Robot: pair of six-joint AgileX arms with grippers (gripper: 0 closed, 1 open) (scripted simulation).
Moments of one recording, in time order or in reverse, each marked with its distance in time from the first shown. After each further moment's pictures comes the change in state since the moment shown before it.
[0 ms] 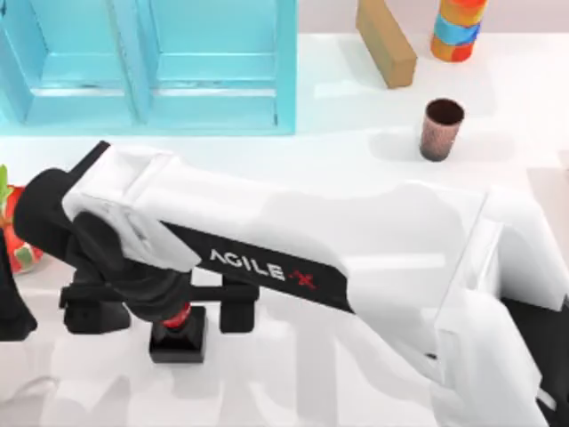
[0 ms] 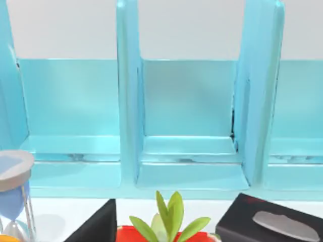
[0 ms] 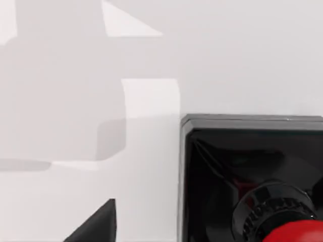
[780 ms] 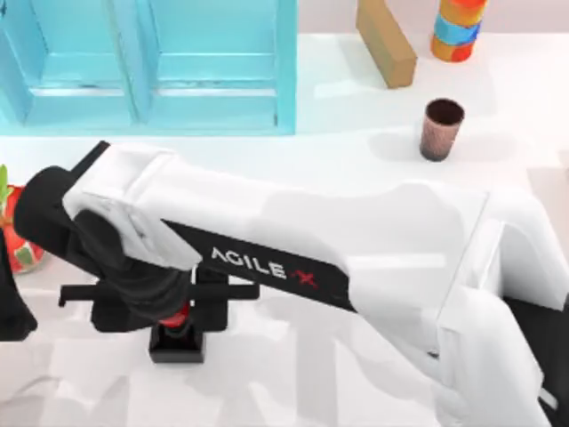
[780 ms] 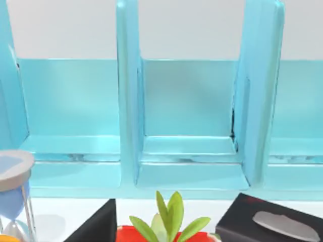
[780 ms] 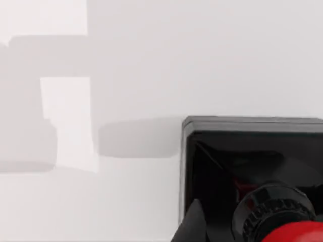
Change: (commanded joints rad) left arm 0.000 0.000 0.000 0.000 0.000 0.000; right arm 0.000 0.000 -0.001 0.001 0.000 0.000
